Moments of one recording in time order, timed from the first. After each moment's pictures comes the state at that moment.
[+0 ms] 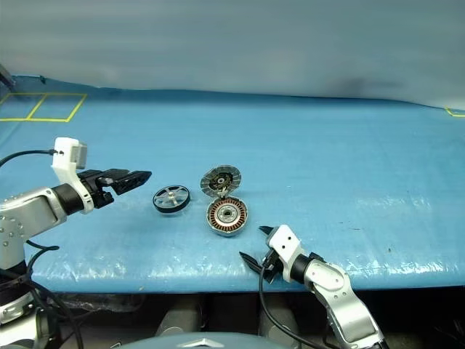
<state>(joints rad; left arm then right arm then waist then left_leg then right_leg) -0.30 0.74 0.33 -0.35 -0.72 1.23 -0.56 0.20 -0.42 0.23 -0.27 0.14 0.18 0.65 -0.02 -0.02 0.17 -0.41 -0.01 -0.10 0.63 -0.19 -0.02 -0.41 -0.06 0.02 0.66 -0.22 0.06</state>
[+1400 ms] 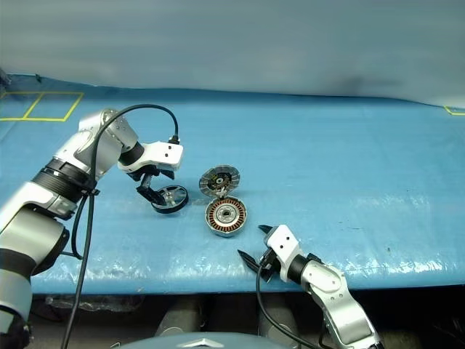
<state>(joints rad) -1.07 0.72 -0.67 0.51 0.24 0.38 -1.61 0.22 -0.40 0.24 -0.28 0.13 0.18 0.61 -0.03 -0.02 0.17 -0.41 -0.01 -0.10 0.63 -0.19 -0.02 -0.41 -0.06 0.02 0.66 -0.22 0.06</state>
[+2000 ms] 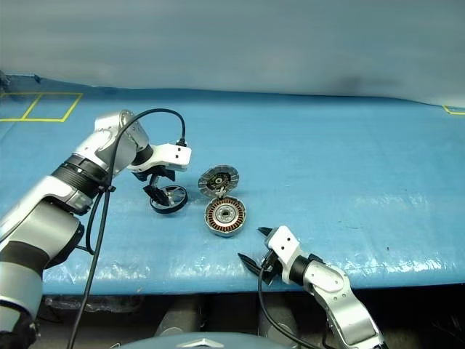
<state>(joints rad) -1.11 0.65 -0.72 0.60 0.33 0.43 -1.61 0.23 -0.42 0.24 -0.30 0.16 0.21 0.65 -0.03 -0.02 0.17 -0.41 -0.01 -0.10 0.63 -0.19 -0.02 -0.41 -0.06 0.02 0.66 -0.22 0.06</state>
